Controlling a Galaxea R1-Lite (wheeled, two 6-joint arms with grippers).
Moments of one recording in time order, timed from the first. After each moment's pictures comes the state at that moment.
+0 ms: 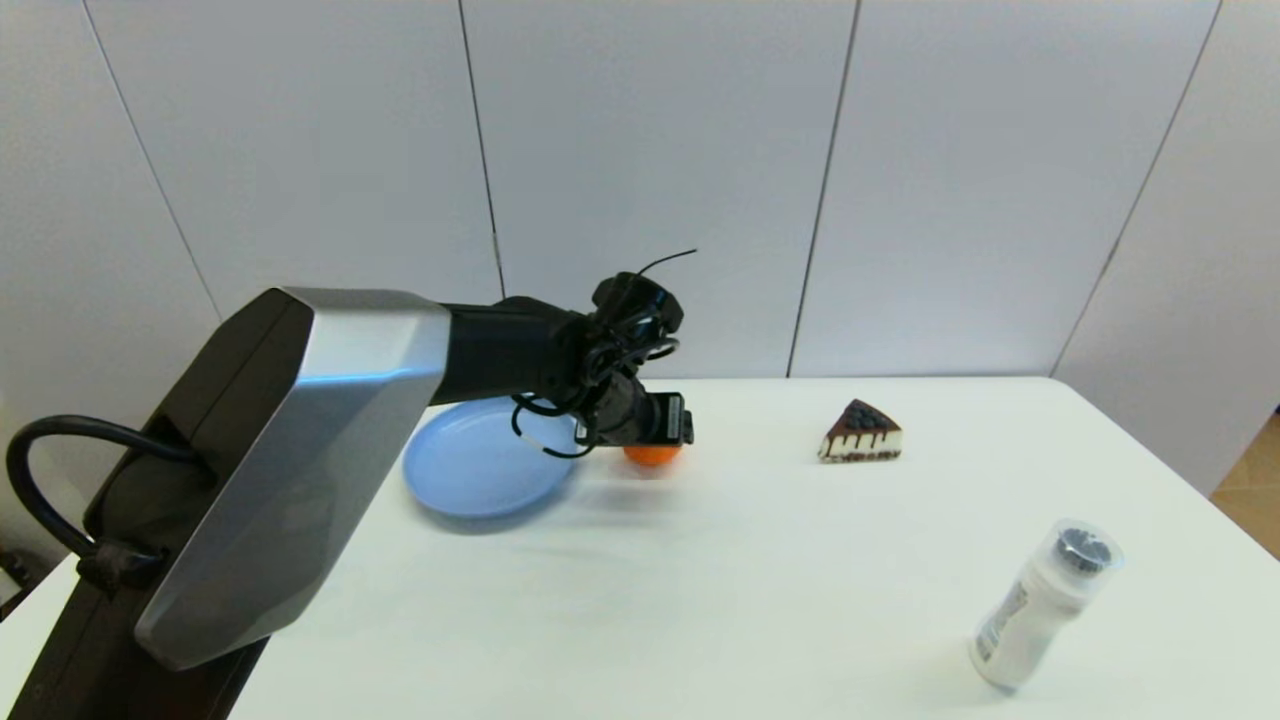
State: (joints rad) left arm -0.64 2.38 -1.97 0.46 0.05 -0.39; right arm 0.00 0.00 0.00 -0.01 -0.03 0.03
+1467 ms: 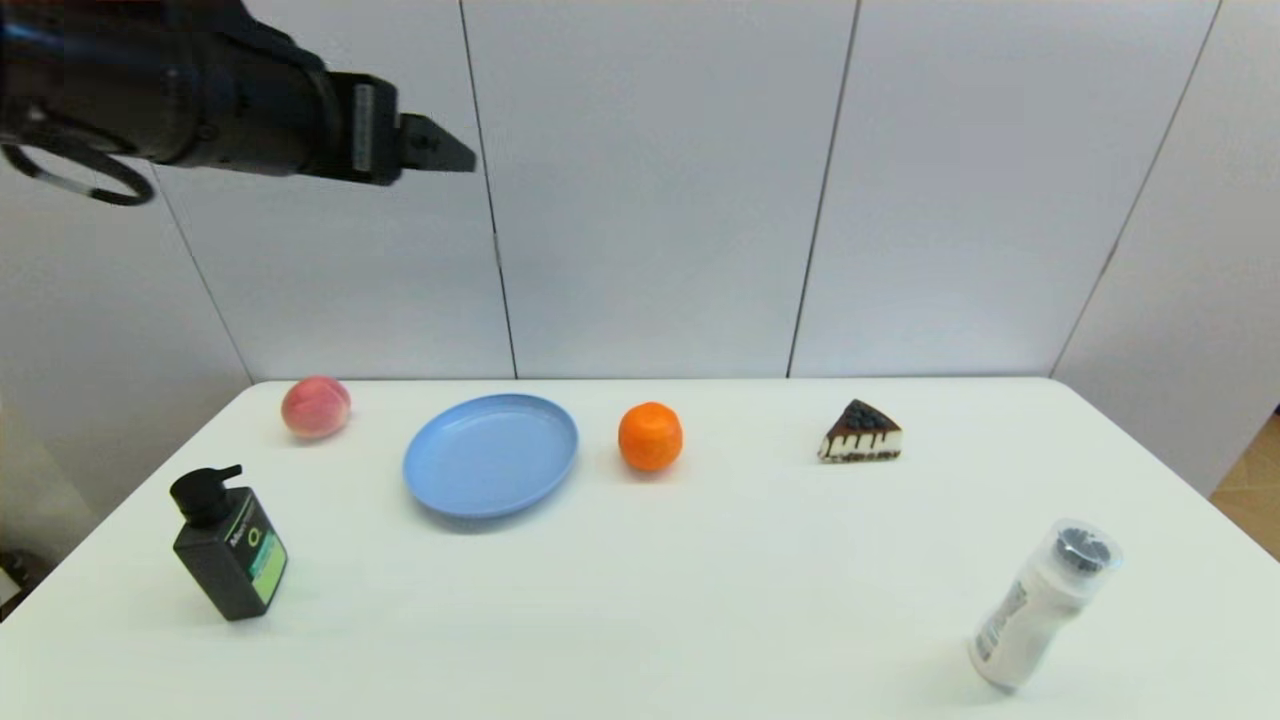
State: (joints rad) left arm -0.42 1.62 -1.78 0.46 0.12 0.06; right arm 0.00 0.00 0.00 -0.01 -0.03 0.03
